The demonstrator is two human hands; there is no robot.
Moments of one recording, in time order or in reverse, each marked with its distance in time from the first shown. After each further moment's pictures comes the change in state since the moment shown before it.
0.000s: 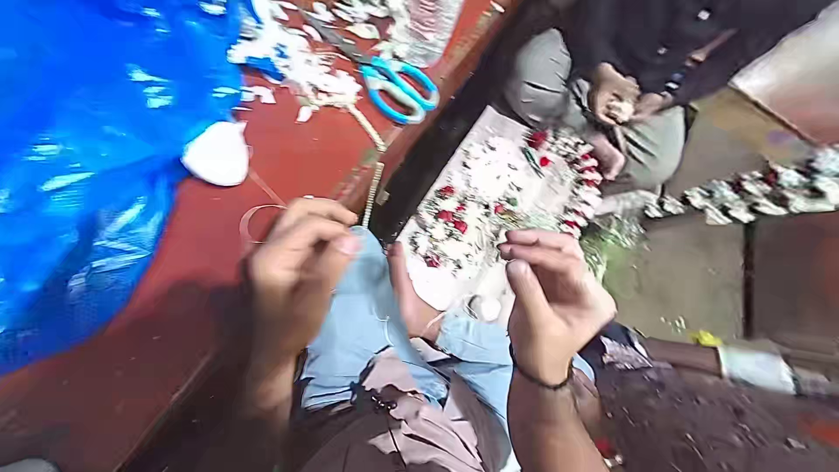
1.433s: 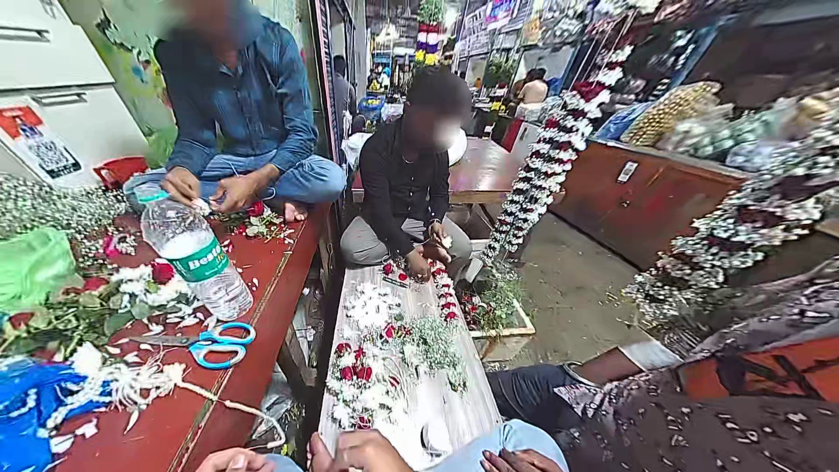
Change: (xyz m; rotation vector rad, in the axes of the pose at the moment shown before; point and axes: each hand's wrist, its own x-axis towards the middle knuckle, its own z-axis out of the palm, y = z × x) left_hand 0.034 -0.008 0.065 -0.091 -0.211 -0.323; right_hand -0.048 0.085 0.012 -0.117 -0.309 0.036
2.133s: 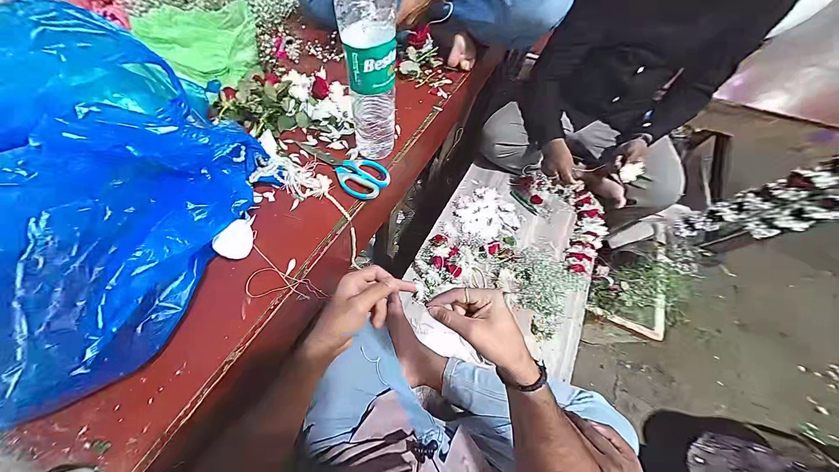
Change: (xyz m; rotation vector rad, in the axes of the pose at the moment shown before) left_hand -0.005 -0.001 0.015 -0.201 -0.172 -0.217; right_hand 0.039 -0.038 -0.053 0.315 -0.040 0.261
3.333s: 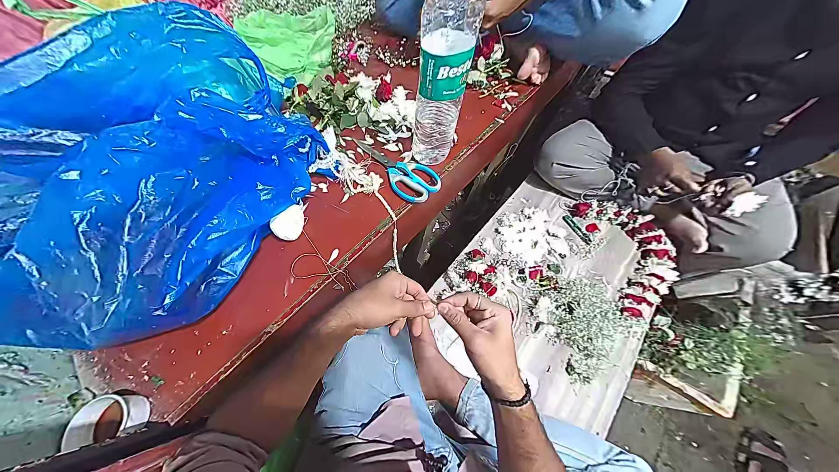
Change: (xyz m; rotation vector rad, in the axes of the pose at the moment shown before) left_hand 0.004 0.019 -0.022 0.150 -0.258 -0.301; right_hand 0.017 0.015 0.052 0.288 0.069 -0.068
